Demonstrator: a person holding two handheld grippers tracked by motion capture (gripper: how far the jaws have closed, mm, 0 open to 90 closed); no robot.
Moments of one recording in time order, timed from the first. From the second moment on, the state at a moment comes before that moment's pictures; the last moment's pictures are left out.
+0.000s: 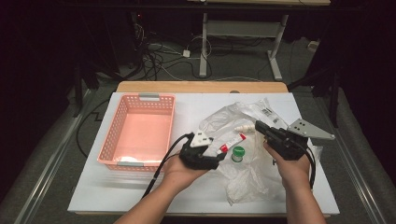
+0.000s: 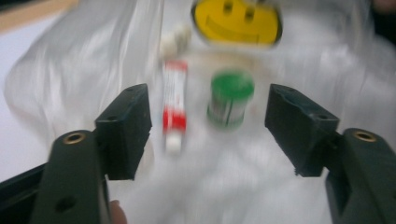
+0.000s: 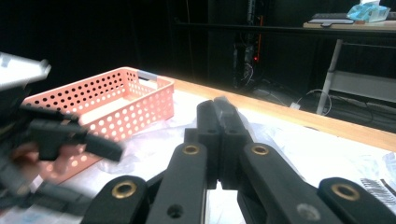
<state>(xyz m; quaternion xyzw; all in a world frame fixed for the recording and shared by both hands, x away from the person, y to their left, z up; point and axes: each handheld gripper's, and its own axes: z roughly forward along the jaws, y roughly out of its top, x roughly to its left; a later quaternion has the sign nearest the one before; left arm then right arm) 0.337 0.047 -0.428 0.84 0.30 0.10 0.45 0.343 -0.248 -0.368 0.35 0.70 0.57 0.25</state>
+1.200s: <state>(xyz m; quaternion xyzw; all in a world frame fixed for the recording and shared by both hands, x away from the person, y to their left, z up) 0.335 0.056 -0.409 0.78 0.29 0.14 0.54 0.344 -0.243 -0.360 0.34 0.70 0.57 0.27</state>
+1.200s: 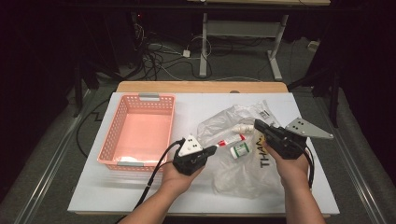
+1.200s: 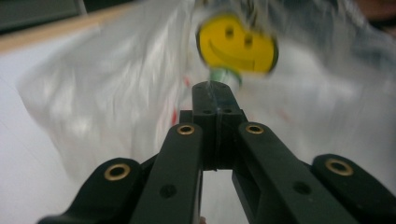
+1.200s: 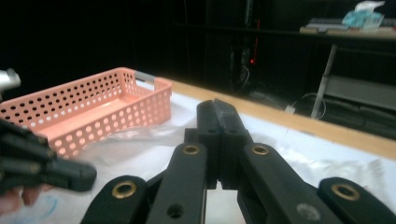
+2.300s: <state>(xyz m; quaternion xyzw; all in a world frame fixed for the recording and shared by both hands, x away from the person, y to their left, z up) 0.316 0.094 -0.342 0.75 0.28 0.21 0.57 0.385 -0.284 -0.289 0.38 0.63 0.58 0.35</state>
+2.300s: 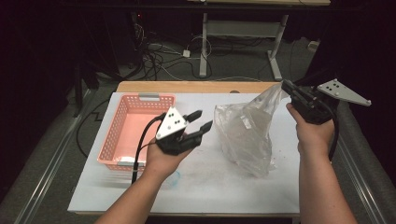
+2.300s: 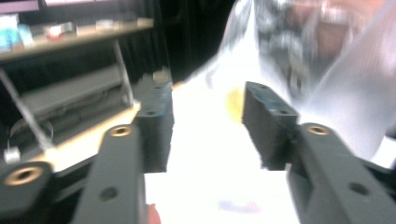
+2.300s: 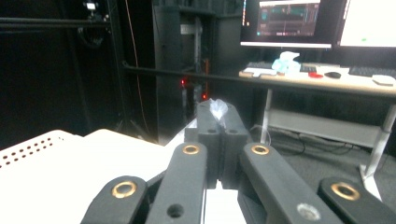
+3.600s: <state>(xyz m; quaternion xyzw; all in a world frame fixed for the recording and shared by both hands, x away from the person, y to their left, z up) 0.298 0.072 -0.474 0.81 0.30 0.12 0.49 0.314 -0.316 -0.444 0.44 0.70 0.49 0.29</state>
